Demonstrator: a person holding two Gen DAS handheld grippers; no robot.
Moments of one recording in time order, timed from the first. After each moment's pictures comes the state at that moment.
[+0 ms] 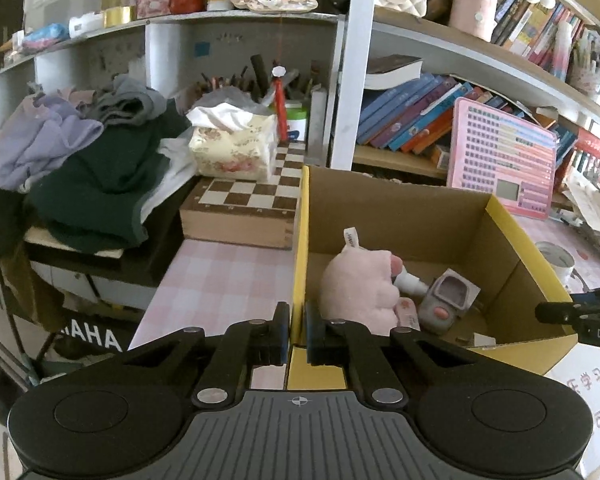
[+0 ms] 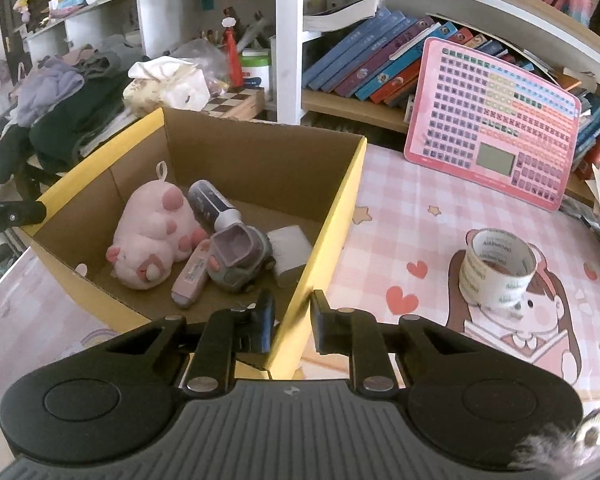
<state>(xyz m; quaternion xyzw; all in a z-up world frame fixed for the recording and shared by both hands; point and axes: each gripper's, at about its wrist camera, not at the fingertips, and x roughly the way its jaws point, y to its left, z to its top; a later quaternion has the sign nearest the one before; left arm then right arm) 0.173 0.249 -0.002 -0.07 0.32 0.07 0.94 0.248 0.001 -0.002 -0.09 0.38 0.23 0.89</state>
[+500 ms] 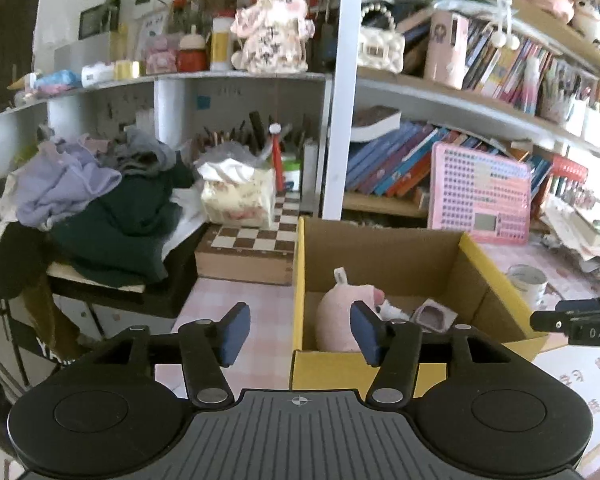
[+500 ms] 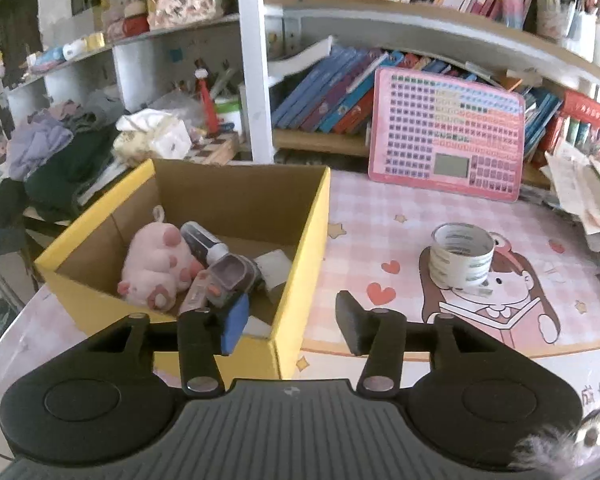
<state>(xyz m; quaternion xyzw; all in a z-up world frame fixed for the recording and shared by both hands) 0.110 0.245 0.031 -0.05 0.25 0.06 0.97 0.191 -0.017 0.024 -0.04 0.32 0.18 0.93</state>
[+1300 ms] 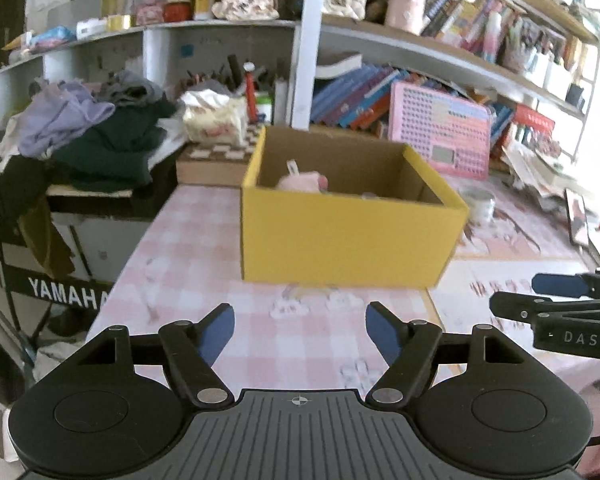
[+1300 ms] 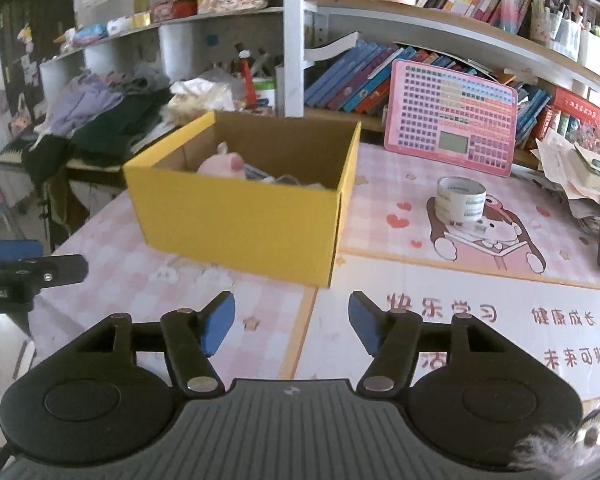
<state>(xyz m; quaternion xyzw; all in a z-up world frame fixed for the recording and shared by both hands) 0.018 0.191 -0.004 -0.06 0.32 0.03 0.94 0.058 -0.015 0.003 -0.07 0.32 0.20 0.92</state>
